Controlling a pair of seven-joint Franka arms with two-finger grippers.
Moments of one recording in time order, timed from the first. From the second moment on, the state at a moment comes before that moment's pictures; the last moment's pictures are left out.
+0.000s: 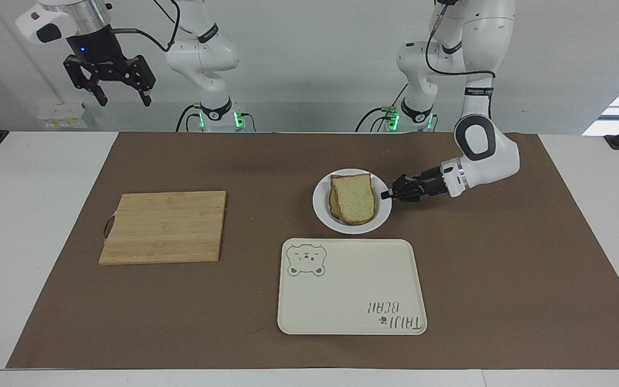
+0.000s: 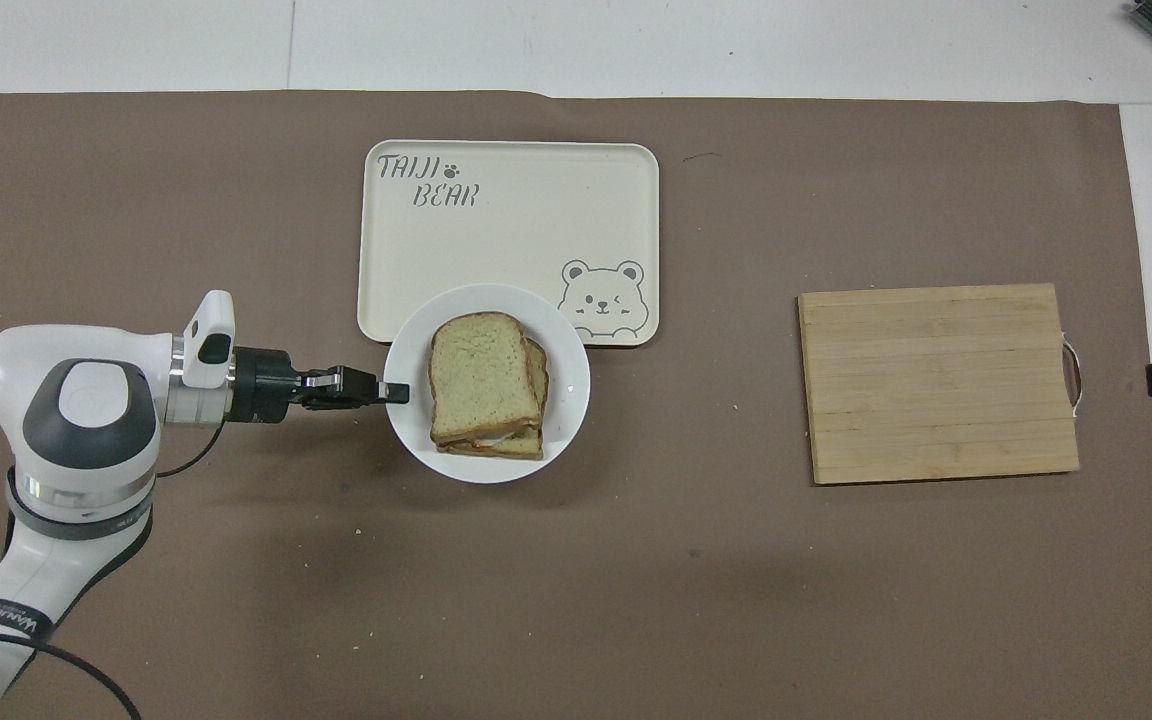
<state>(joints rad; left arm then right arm) -0.14 0.19 0.03 -2.14 -1.19 1.98 0.59 0.06 -0.11 -0.11 -1.50 -0.01 1.42 -0.01</state>
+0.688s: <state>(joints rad) -0.12 0.55 0.02 -1.69 -1.16 1.98 0.50 0.06 -0.11 -0.10 -1.51 -0.01 1.42 -0.06</state>
